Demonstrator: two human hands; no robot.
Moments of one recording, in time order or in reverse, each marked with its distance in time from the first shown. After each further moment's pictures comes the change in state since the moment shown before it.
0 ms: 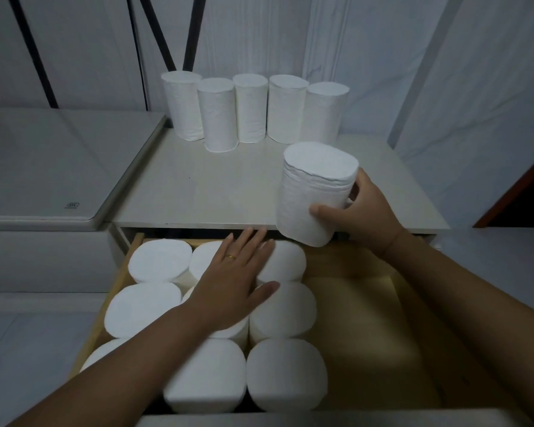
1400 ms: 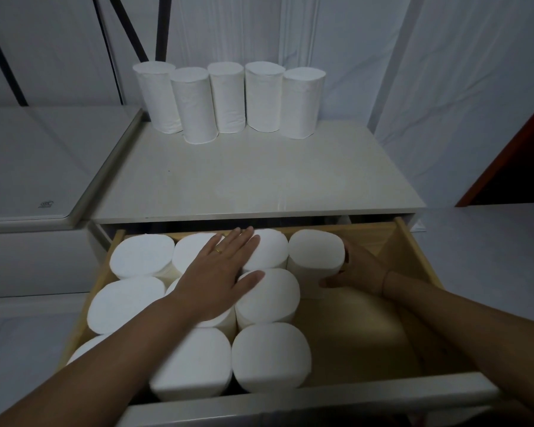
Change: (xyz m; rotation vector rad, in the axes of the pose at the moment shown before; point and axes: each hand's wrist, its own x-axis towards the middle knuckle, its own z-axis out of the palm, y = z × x) left_hand -0.001 0.002 0.003 -0.061 -0.109 -0.010; right_hand -0.069 0.119 -0.005 -0.210 -0.371 0.134
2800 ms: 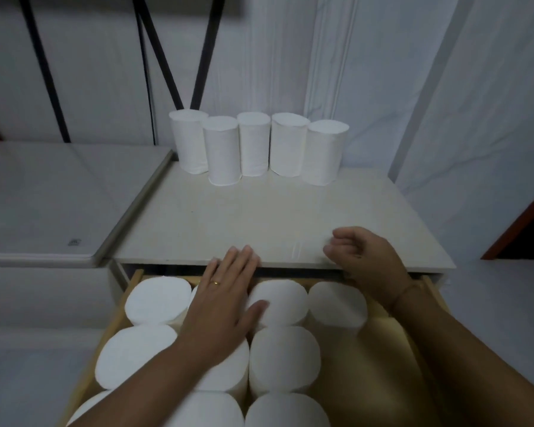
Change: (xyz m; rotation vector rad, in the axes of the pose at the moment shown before) left_hand 0.002 -0.005 -0.018 -0.027 0.280 -0.115; right_hand 0.025 -0.126 -0.037 0.133 0.358 0.050
